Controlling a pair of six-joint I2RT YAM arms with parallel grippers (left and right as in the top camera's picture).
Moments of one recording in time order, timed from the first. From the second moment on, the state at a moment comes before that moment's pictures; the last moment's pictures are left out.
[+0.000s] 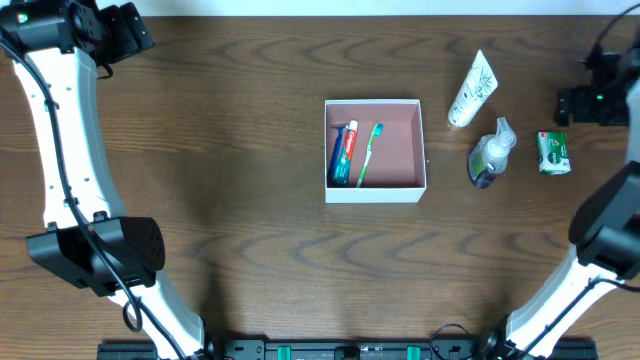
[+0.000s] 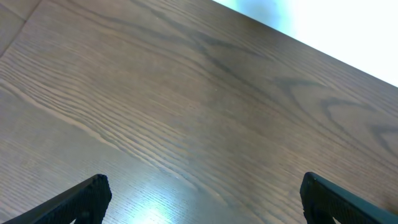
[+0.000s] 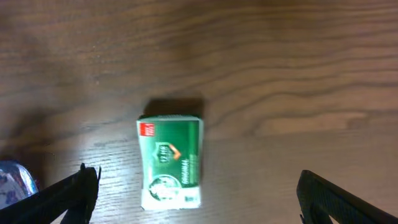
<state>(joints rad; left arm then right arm) 0.21 1.99 2.27 -1.23 -0.09 -0.22 -0.41 2.15 1.92 -1.06 0.03 -0.35</state>
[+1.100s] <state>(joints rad) 0.21 1.99 2.27 -1.23 -0.09 -0.22 -0.40 2.22 1.70 -1.00 0.02 -0.39</state>
